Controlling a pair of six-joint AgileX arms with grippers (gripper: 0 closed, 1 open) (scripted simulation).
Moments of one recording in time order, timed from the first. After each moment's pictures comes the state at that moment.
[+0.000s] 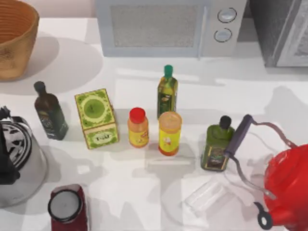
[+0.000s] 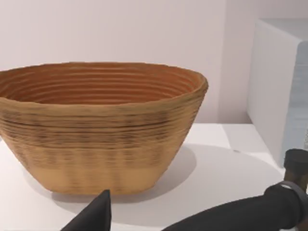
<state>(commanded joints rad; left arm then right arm) 0.00 0.00 0.00 0.00 0.00 0.00 0.27 0.70 0.95 -0.29 0.27 0.01</state>
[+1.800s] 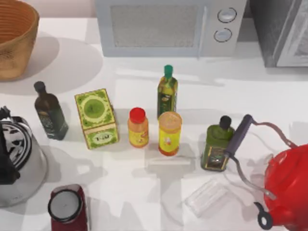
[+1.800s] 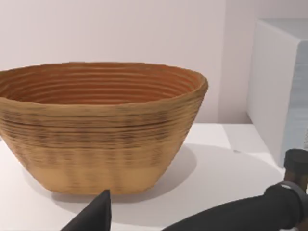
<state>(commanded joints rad) 0.00 0.00 0.00 0.00 0.00 0.00 -0.02 0.43 0.13 0.29 -0.16 0.00</state>
